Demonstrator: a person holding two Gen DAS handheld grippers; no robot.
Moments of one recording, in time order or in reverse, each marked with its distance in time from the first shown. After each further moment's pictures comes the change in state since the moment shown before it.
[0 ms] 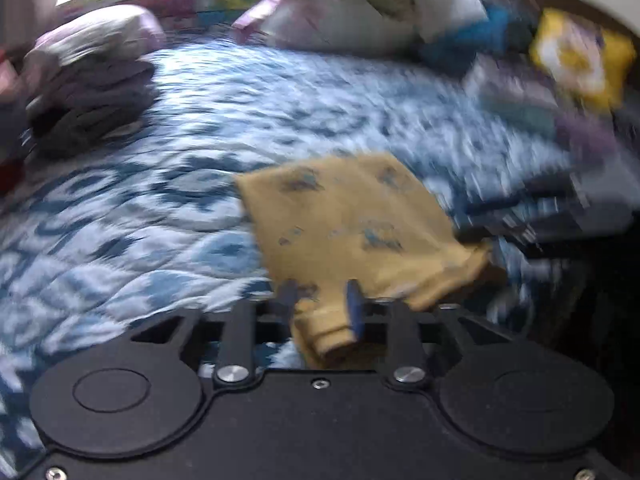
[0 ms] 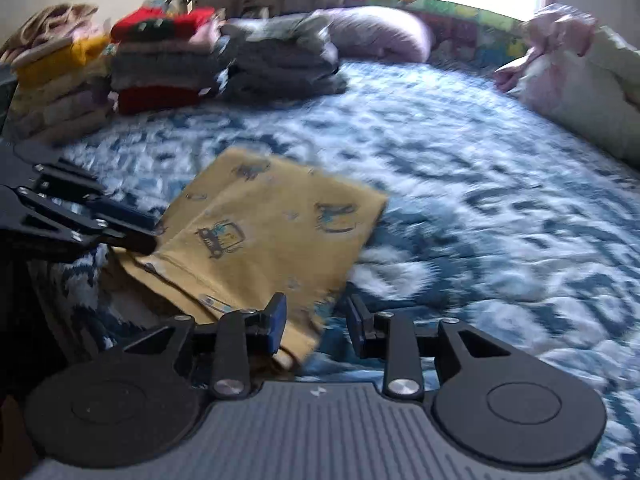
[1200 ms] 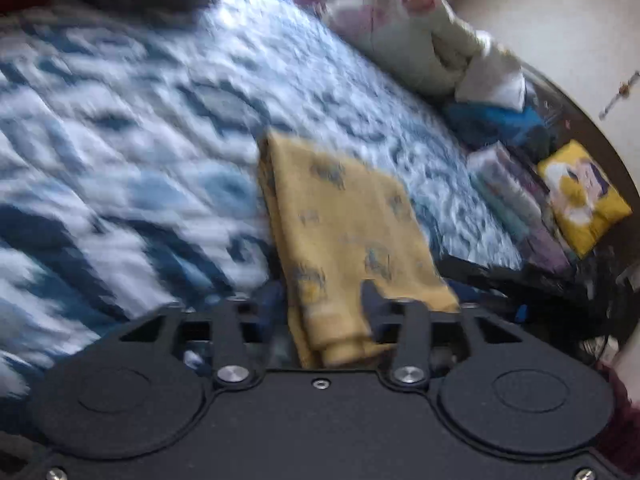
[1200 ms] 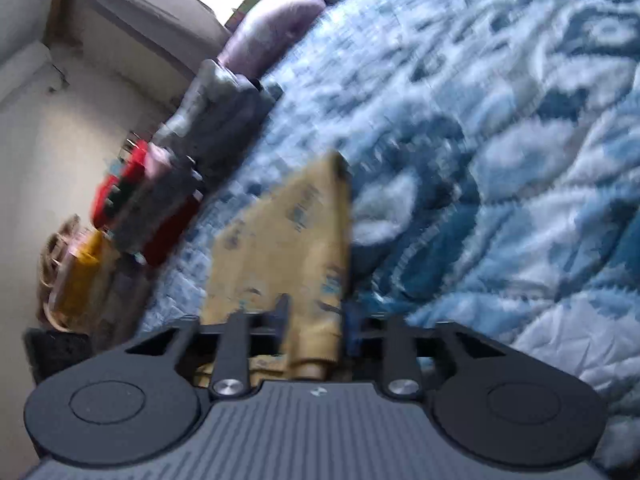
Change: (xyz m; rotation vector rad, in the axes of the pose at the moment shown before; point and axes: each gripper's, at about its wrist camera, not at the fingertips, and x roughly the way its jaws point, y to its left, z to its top) left arm 0.001 0.038 -0.013 -0.429 0.051 -0.188; right arm 0.013 -0.056 -0.031 0.772 -0.029 0.321
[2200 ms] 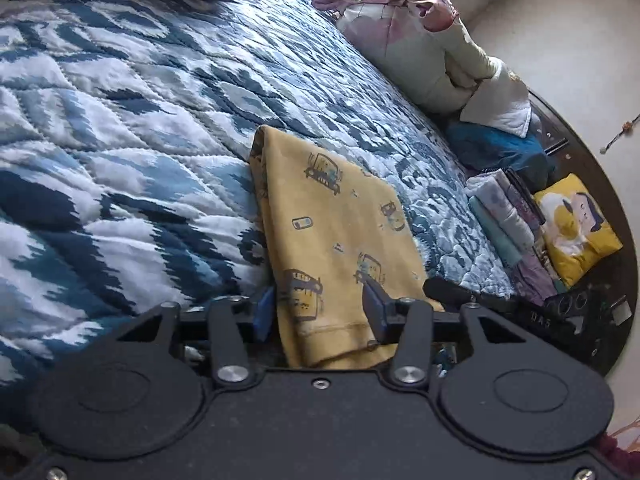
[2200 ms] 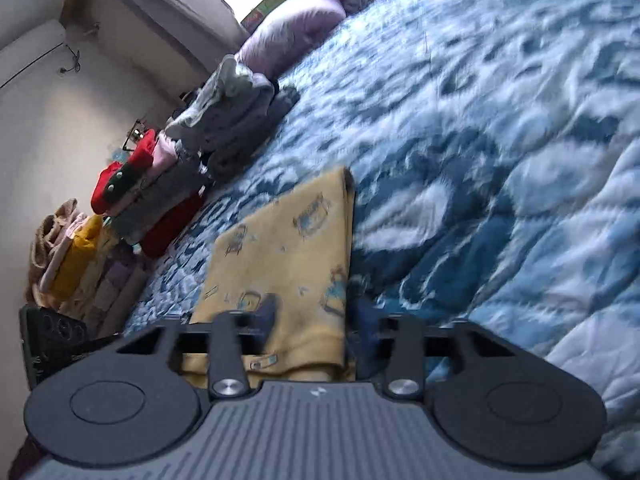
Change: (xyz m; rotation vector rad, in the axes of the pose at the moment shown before) left arm 0.005 0.014 -0.005 -0.134 0.025 -0.065; right arm 0.017 0.012 -0.003 -0.091 -0.007 -0.031
